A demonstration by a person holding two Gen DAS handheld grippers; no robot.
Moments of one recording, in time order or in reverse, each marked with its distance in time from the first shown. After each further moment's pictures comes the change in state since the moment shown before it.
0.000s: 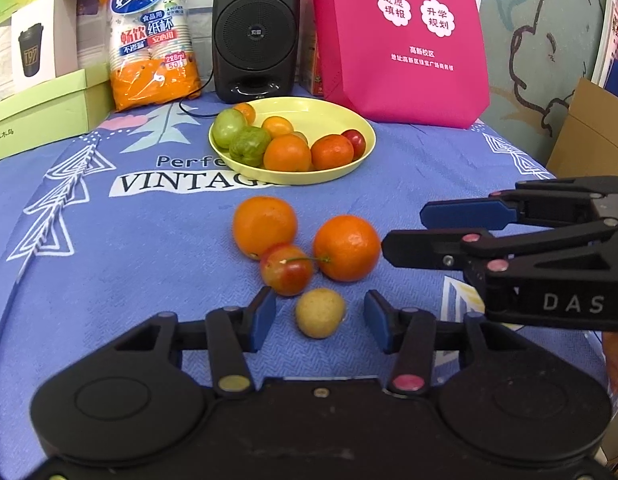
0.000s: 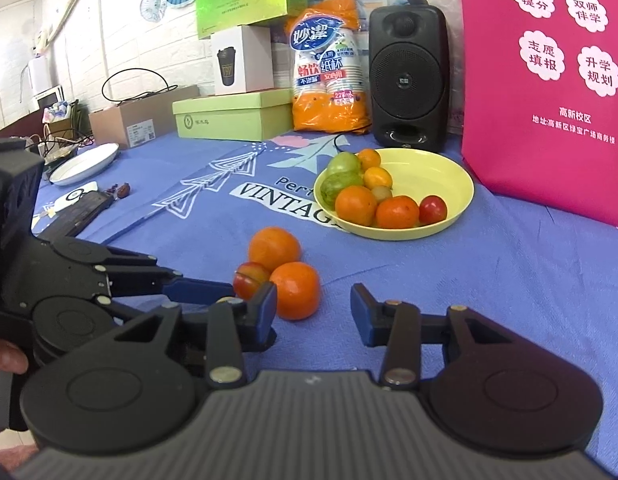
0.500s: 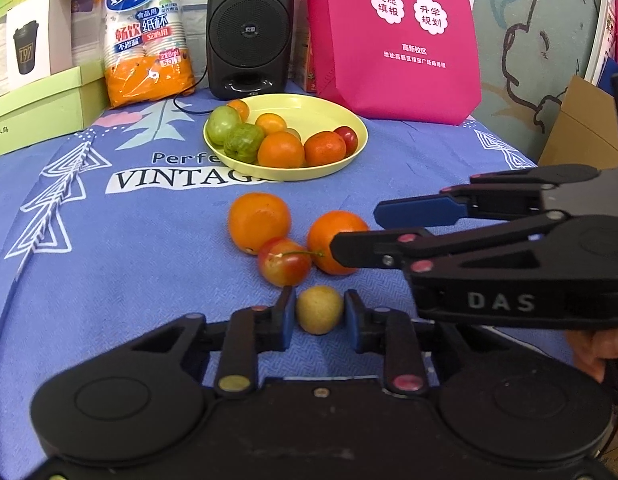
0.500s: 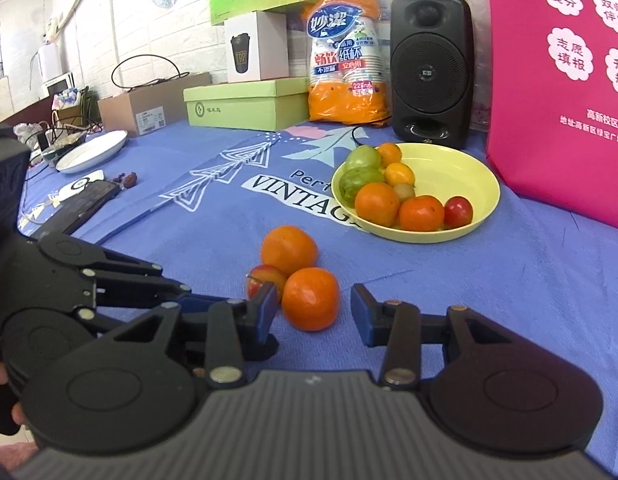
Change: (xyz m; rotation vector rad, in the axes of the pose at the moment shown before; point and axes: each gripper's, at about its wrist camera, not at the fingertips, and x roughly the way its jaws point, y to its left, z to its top) left arm -0.007 0.004 0.001 0.000 0.013 -0.034; right arm 0.023 0.009 0.008 -0.037 0.037 0.033
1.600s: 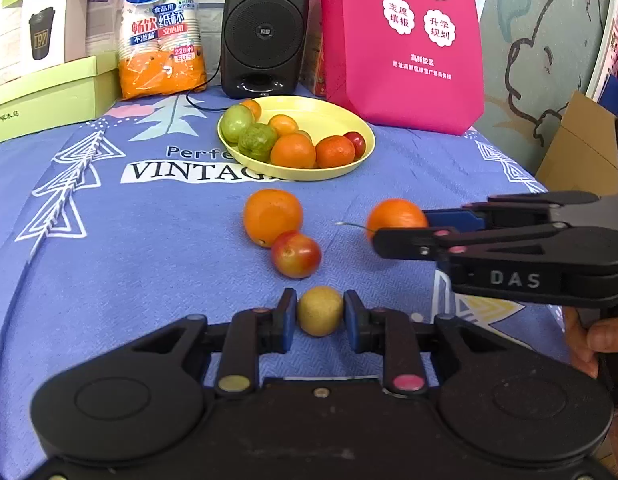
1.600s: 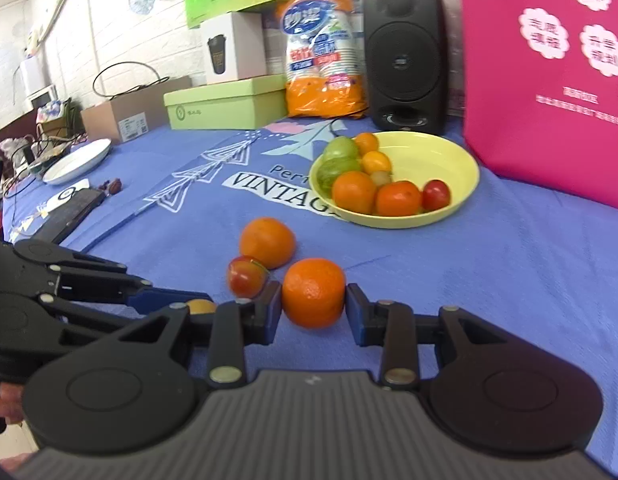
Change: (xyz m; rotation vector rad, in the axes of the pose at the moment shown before) left arm -0.016 0.003 -0.004 -0.055 -0.016 -0.003; right arm -0.009 -0.014 -0.010 0.073 -0.003 -0.036
